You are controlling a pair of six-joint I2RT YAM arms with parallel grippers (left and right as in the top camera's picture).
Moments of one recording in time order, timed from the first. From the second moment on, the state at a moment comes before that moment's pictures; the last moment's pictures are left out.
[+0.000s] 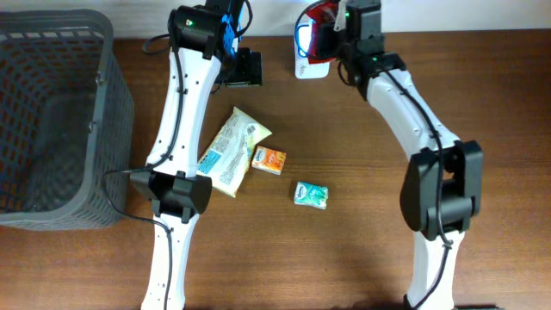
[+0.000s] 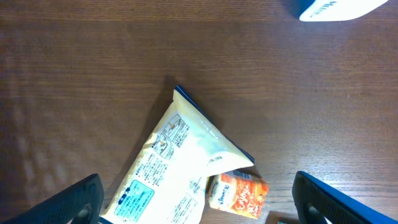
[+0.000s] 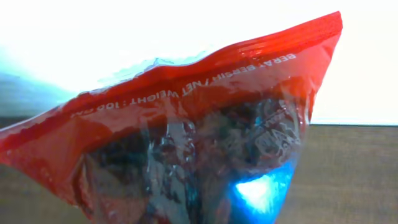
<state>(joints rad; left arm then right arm) -0.30 2.50 2.93 -1.66 -0.02 -0.30 0.22 2.20 1.89 -0.18 -0.09 0.26</state>
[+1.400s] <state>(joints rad) -0.30 2.50 2.93 -1.67 -0.02 -0.30 -0.34 2.04 1.88 -0.88 0.25 0.32</state>
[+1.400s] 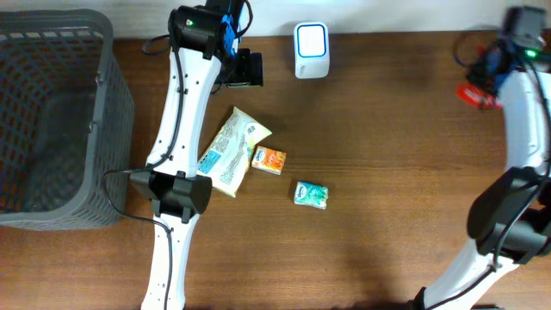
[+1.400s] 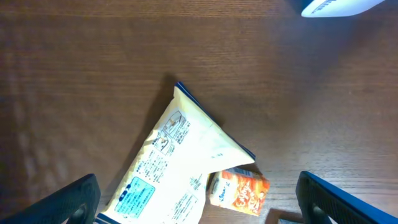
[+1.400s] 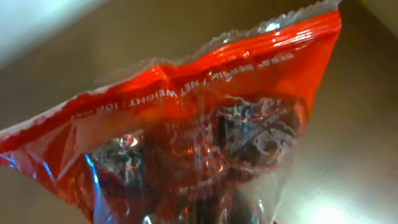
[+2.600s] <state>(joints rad) -0.30 2.50 2.91 -1.68 -0.02 -0.30 -0.72 1.86 1.74 -0.96 0.01 0.32</state>
